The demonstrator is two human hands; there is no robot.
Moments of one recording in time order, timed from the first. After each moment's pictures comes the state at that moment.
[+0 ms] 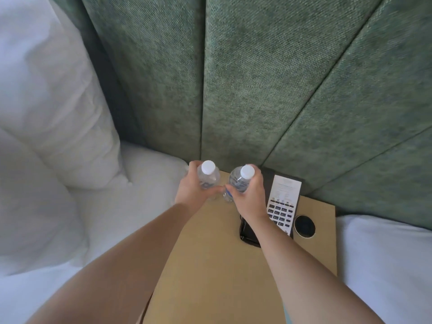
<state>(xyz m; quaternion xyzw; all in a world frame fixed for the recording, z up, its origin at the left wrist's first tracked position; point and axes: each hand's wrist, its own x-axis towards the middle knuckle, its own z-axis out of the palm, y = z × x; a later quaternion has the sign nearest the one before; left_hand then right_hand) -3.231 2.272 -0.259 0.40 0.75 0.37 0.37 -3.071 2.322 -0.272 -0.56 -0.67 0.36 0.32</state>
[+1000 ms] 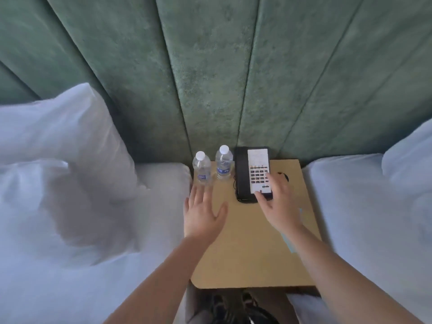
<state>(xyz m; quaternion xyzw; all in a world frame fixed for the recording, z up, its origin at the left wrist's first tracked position) -3.180 2.094 -0.119 0.63 0.72 0.18 0.22 -2.975 2.134 -0.106 -0.65 -0.70 0.20 0.22</state>
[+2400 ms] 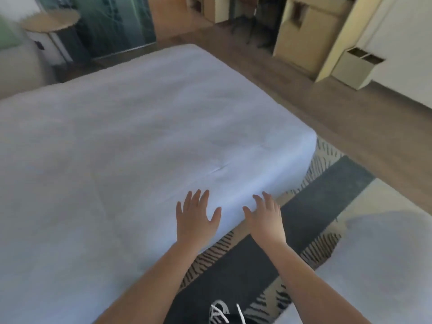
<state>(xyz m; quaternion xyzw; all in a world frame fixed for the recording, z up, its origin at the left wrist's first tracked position) -2.737 1.393 -0.089 0.95 -0.23 -0.13 0.17 -2.832 1.232 -0.105 -0.91 0.33 0.01 0.26</state>
